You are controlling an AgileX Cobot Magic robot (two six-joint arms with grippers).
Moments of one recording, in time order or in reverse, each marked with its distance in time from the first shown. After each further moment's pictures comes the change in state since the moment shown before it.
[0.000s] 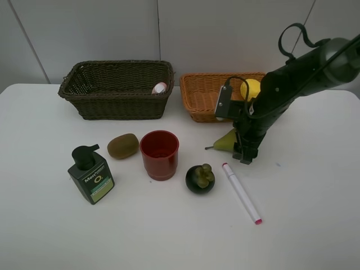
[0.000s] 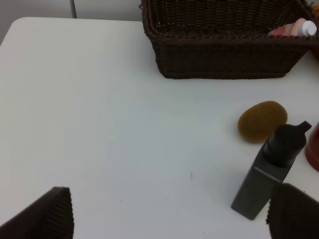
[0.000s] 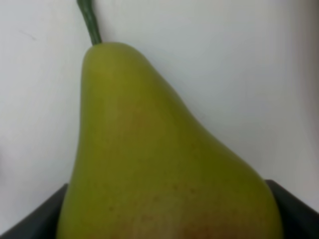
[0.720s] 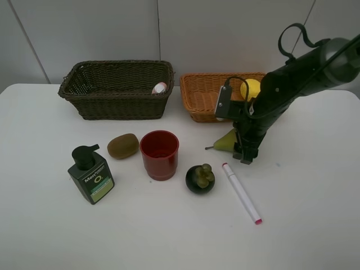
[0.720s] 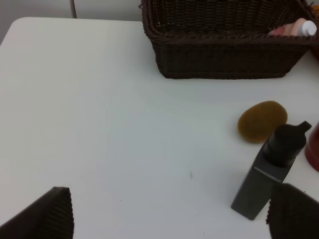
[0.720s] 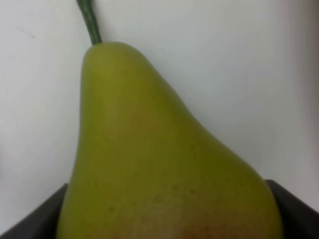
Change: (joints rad) left arm 0.000 0.000 0.000 0.000 0.000 0.000; right arm 0.000 0.000 0.000 -0.009 0.000 0.000
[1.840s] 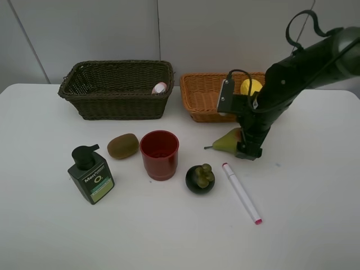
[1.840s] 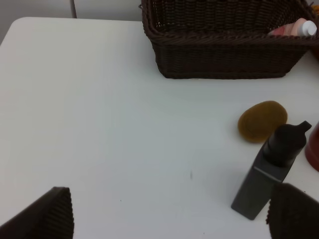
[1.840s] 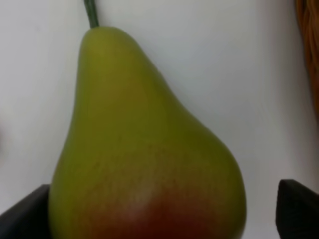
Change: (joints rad) left arm 0.000 0.000 0.000 0.000 0.000 0.000; right arm 0.001 -0.053 0.000 -0.016 0.034 0.003
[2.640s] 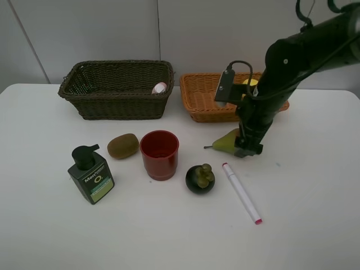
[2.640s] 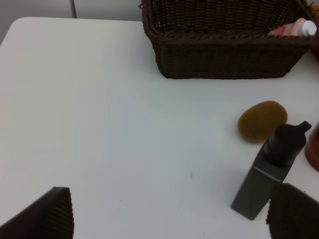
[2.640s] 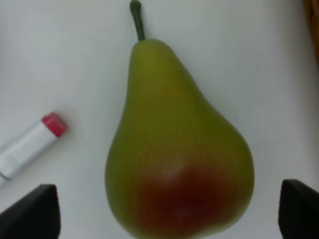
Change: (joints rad) left arm 0.000 0.000 0.000 0.000 0.000 0.000; right arm 0.047 -0.083 -0.027 0.070 0.167 0.004
